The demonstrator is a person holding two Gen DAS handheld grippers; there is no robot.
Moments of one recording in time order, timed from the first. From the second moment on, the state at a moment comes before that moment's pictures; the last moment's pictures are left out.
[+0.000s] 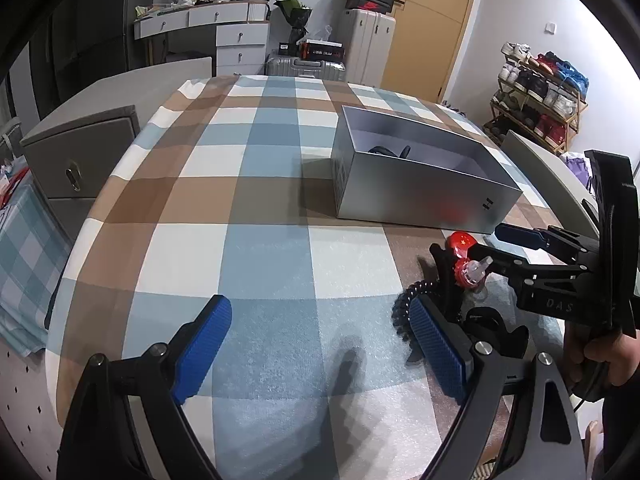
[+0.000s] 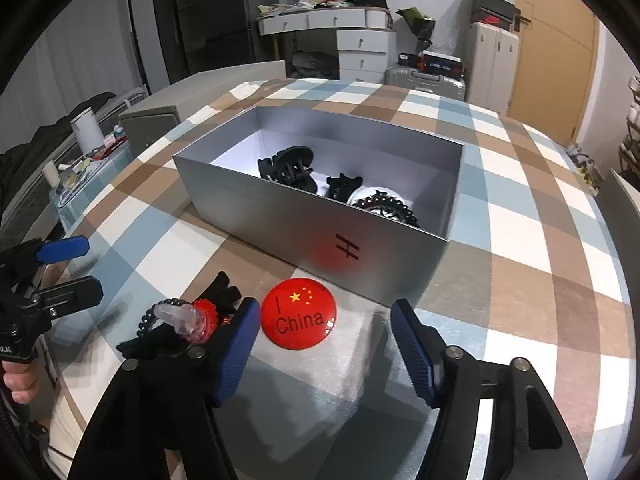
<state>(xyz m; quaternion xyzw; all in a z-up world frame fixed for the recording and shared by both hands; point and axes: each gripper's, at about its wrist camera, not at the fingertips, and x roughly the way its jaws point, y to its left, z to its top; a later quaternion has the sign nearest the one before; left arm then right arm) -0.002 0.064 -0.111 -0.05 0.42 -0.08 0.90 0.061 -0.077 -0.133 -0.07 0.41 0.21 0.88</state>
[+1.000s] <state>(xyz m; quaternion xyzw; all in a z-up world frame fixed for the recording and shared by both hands) -0.004 0.067 -0.116 -0.06 0.43 -0.08 0.90 0.068 -0.056 -0.138 -0.11 0.45 0.18 0.87</state>
